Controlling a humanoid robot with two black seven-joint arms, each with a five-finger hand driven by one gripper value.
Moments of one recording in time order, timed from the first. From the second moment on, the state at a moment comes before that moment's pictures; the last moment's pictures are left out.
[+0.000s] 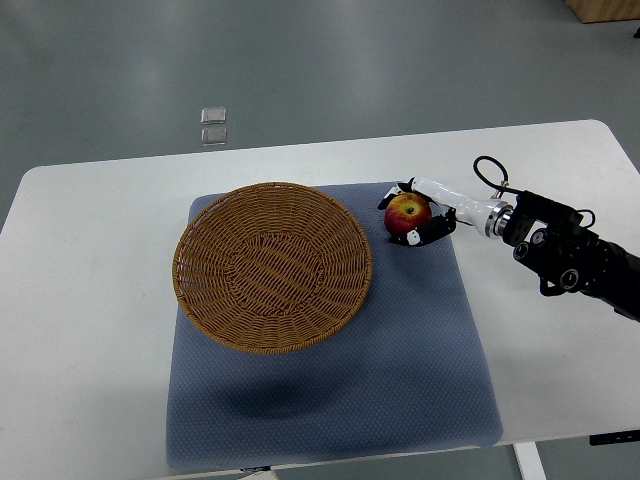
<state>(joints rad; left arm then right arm) -0.08 0.00 -0.08 -0.16 0.08 0.03 0.13 0.89 -0.20 0.22 0.47 -1.05 0.05 0.54</state>
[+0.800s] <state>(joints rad) -0.08 0.00 -0.08 -0.17 0.08 0.03 0.13 1.16 -0.11 0.12 0.71 -1.16 0.10 0.60</state>
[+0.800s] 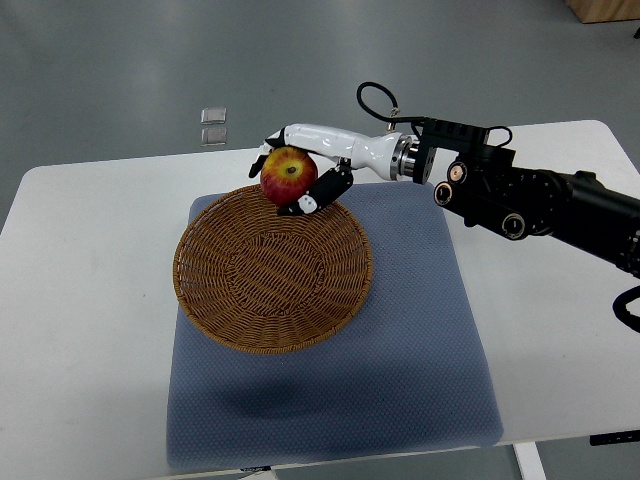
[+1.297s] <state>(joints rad) -0.08 0.00 -0.08 -0.17 0.08 0.03 0.13 1.11 -0.01 -0.08 0.67 -1.22 0.06 0.59</state>
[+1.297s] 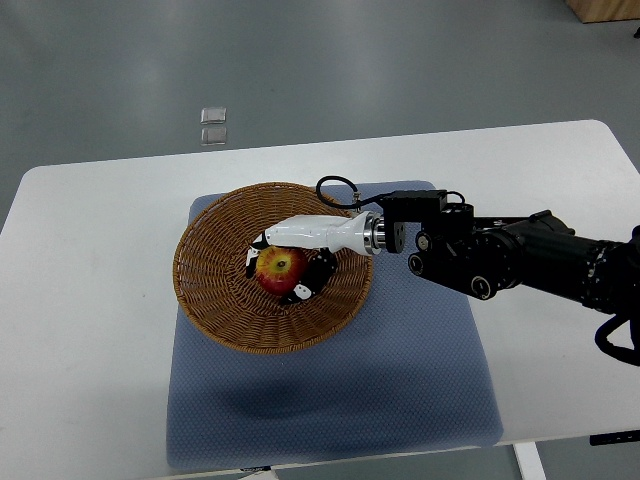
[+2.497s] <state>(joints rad) -0.08 0.00 -0.08 -0.17 0.08 0.03 0.13 0.89 -0.16 0.46 0.67 -0.26 0.02 0.40</state>
